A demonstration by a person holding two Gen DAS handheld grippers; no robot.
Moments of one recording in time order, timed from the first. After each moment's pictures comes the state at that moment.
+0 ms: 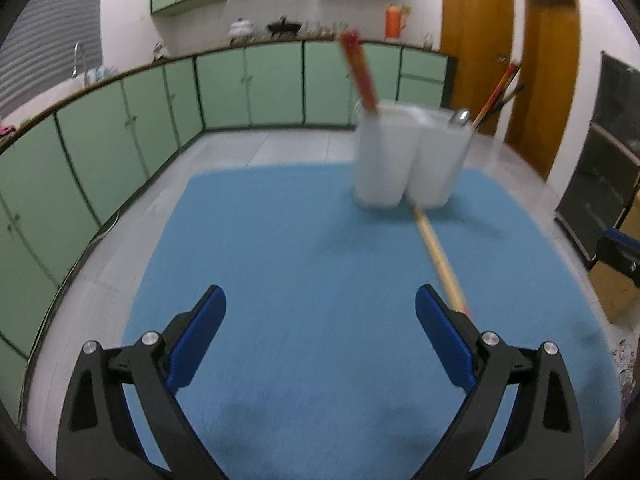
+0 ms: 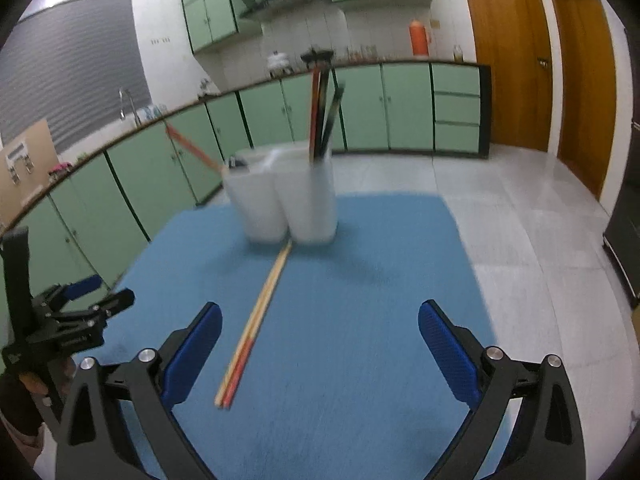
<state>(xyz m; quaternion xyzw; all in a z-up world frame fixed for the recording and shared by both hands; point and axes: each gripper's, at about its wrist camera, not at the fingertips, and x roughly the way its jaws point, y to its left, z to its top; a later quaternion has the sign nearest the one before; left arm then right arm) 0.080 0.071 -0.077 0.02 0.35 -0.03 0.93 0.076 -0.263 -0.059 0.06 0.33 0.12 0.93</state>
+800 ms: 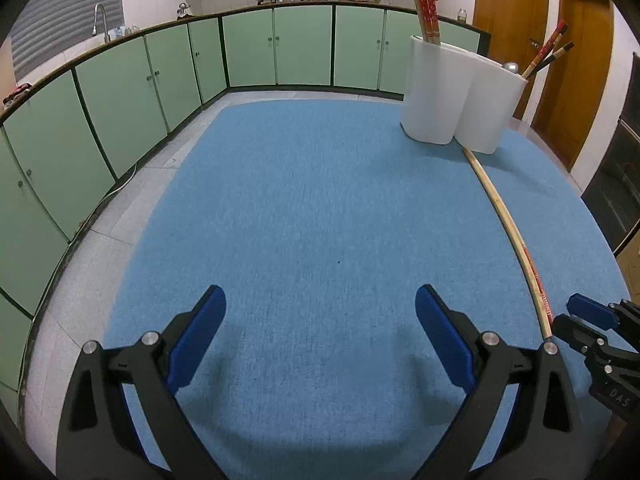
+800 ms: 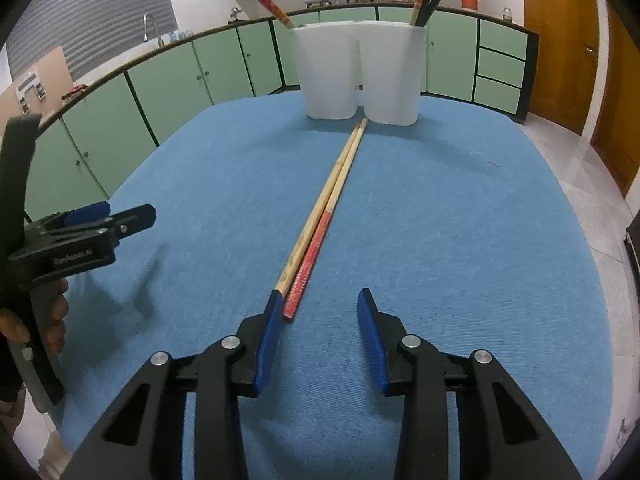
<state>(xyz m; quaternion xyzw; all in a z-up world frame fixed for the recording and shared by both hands) 0.076 0.101 -0.122 0.00 0.41 0.01 0.91 0.059 -0.183 -0.137 0.00 0.42 0.17 0.89</state>
